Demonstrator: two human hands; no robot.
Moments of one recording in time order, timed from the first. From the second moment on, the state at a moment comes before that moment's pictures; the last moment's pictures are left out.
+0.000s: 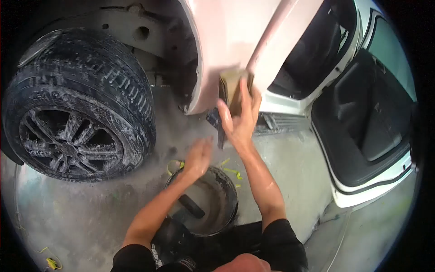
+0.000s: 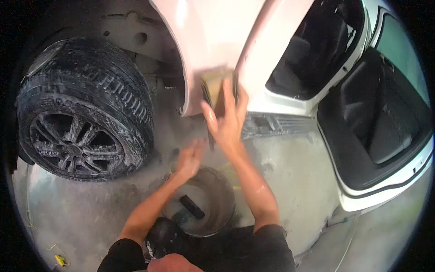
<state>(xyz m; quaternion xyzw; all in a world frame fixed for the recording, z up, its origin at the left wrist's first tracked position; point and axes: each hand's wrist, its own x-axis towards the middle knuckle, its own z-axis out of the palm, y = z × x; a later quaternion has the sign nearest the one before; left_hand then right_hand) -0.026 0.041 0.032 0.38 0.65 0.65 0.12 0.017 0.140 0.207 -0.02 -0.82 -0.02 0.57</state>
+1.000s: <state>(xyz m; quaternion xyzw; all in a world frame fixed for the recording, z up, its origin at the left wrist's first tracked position) -0.053 0.042 0.085 0.46 0.86 0.12 -0.17 0.020 0.186 0.026 -0.03 -0.67 0.39 0.63</state>
